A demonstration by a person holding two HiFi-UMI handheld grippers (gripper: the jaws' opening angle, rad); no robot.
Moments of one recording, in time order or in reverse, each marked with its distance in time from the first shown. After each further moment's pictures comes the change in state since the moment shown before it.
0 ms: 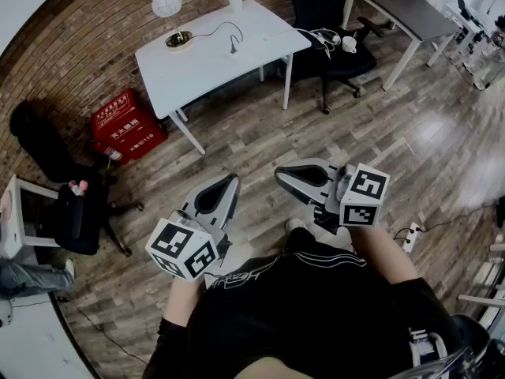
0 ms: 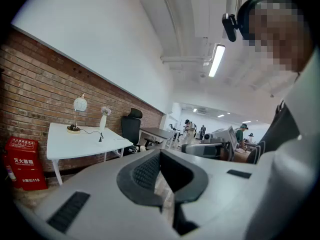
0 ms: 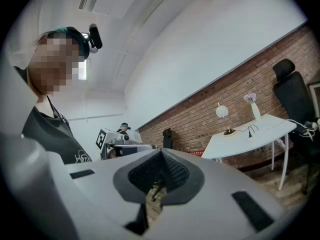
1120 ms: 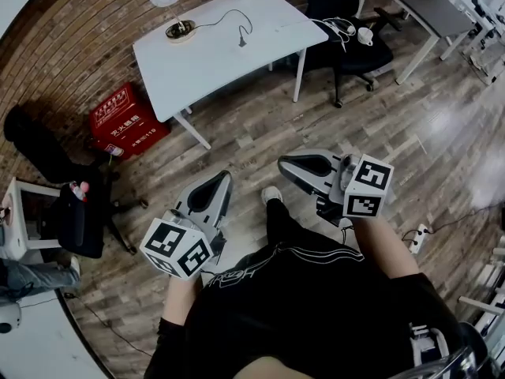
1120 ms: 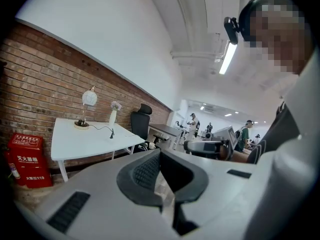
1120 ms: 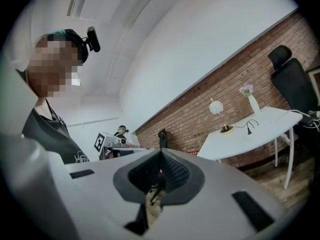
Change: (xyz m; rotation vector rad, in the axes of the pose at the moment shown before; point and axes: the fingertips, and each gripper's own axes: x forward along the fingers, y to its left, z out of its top) left arm 0.039 0.107 -0.007 -0.042 0.042 0.061; right arm 0.058 -0.100 -0.002 0.066 -0.017 0.005
